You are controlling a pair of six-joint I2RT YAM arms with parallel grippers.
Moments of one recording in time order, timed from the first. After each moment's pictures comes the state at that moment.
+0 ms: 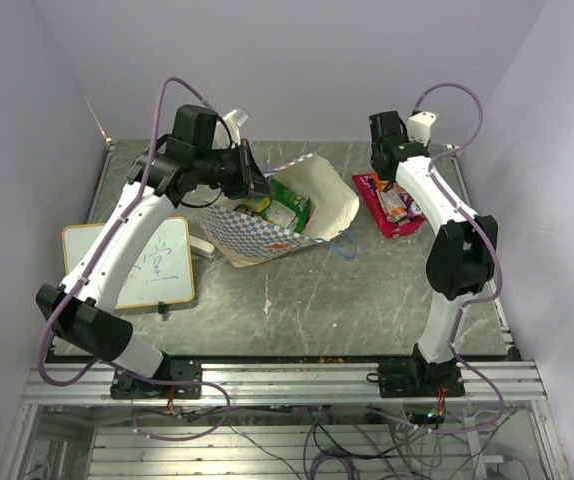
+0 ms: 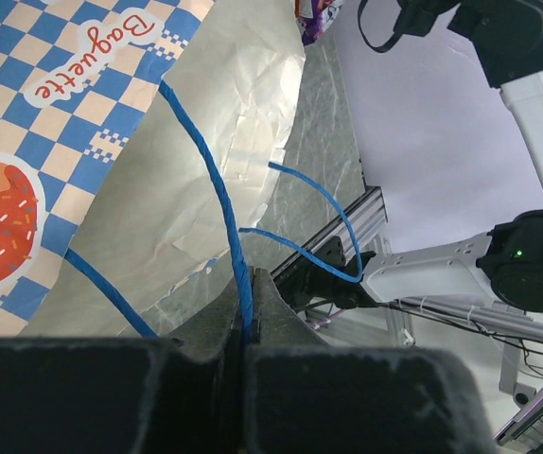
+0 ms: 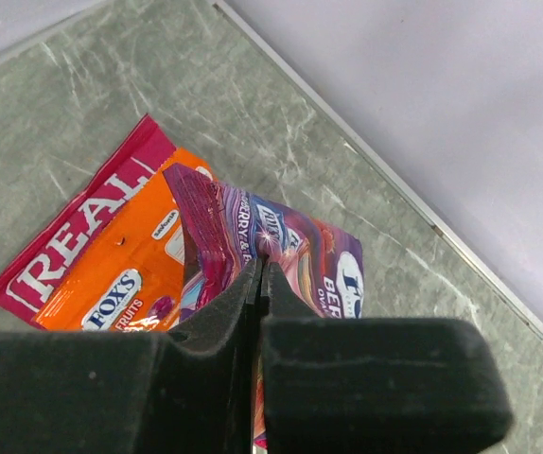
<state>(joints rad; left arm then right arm) -0.45 1.50 1.70 -0.81 0.53 -0.63 0.24 1.93 1.76 -0.66 0.99 0.49</state>
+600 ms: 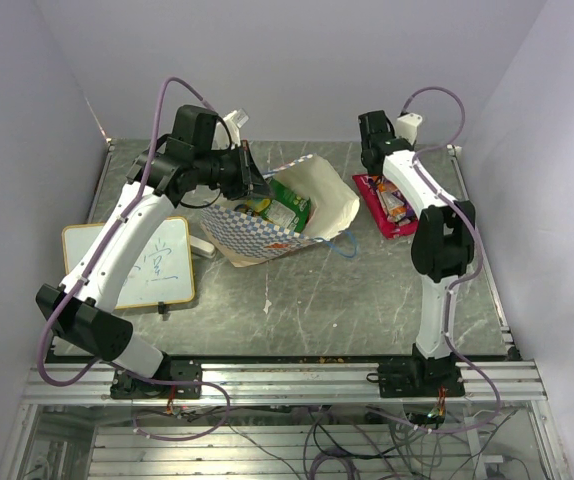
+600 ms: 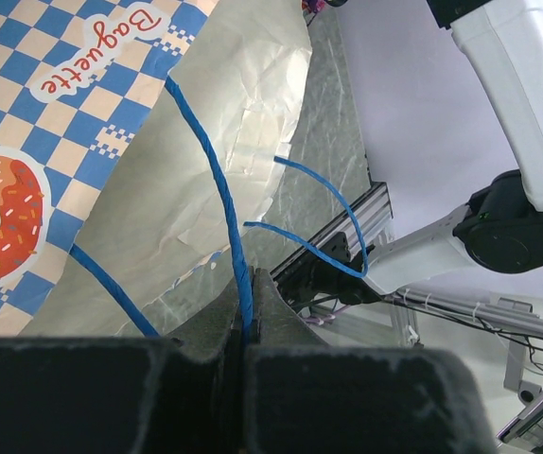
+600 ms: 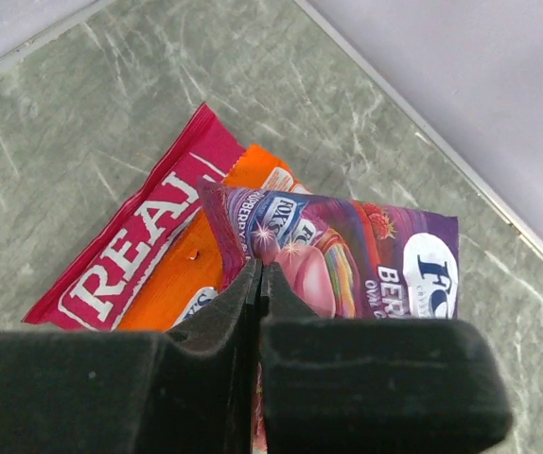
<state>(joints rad) -0.45 1.50 1.71 -0.84 0.53 -0.61 0.24 2.14 1.92 -0.66 0.95 0.55</state>
